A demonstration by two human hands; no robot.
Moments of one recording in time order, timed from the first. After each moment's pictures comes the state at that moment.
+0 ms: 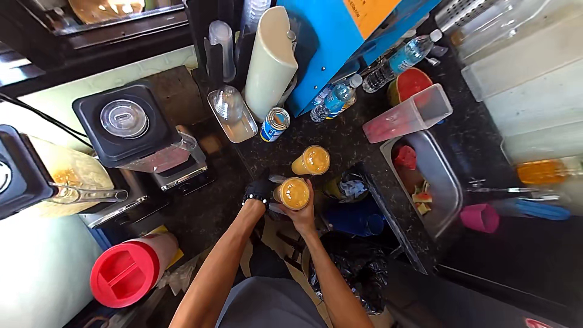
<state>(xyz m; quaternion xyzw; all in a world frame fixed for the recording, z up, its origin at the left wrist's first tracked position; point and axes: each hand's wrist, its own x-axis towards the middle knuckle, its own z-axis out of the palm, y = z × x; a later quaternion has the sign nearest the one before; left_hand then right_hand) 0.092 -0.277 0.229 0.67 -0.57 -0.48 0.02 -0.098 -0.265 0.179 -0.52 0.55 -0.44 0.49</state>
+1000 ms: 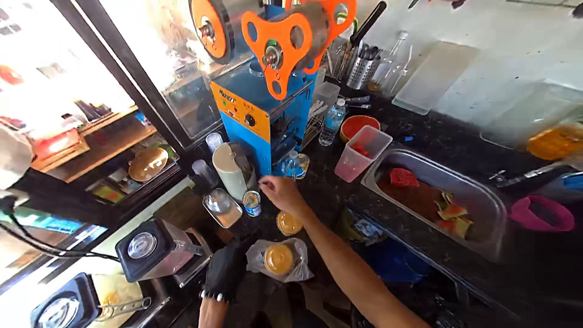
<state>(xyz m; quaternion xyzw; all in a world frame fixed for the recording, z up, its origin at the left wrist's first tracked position) 0.099 -0.311 0.396 0.67 -0.71 -0.21 0.00 -0.075 -0.472 0.393 -0.74 0.53 -0.24 0.33</state>
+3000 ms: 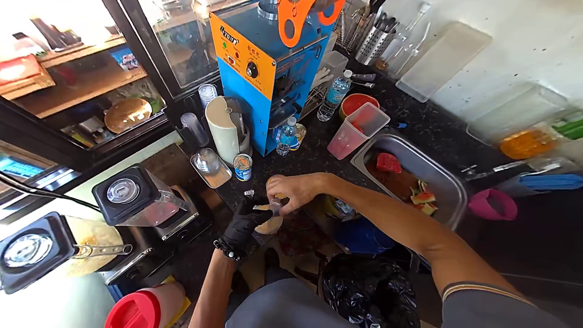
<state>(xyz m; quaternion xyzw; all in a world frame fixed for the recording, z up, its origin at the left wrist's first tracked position) 0.047 -0.288 0.356 0.46 -0.36 -0.64 0.50 -0.135 -0.433 0.390 -0.92 0.12 0.07 0.37</state>
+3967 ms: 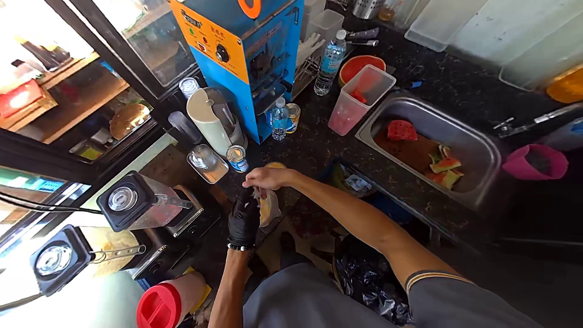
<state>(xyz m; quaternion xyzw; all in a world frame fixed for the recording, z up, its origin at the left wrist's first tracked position) 0.022 -0.282 0.289 0.60 -0.68 -0.03 0.42 -0.099 -0.433 0.343 -0.74 0.31 0.03 0.60</state>
